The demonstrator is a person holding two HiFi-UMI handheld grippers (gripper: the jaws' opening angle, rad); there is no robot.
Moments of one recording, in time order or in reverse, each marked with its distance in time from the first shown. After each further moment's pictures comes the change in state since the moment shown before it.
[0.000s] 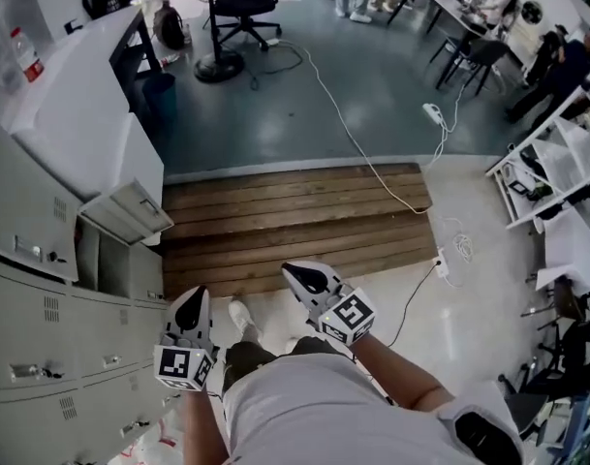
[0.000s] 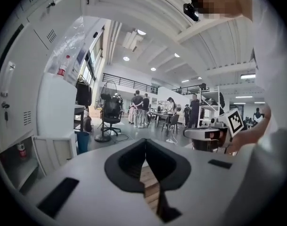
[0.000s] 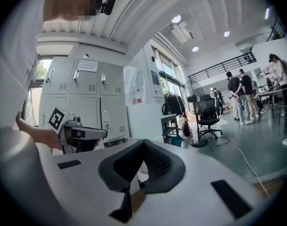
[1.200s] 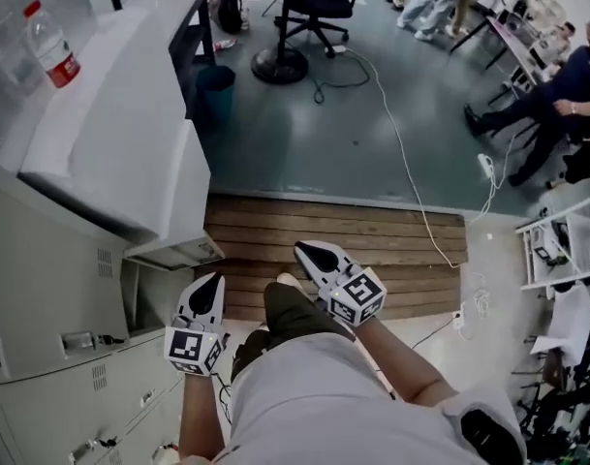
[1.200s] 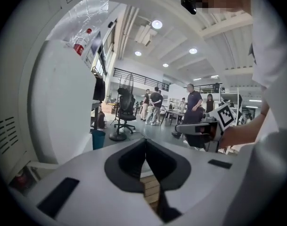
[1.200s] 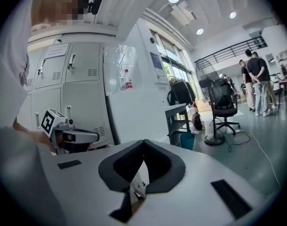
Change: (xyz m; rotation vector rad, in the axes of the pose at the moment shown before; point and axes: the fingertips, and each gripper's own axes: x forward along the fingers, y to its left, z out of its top) left arm 0.136 0.296 0.029 -0.074 0.058 0.085; right arm 0.351 -0.107 0.039 0.041 0.123 0.095
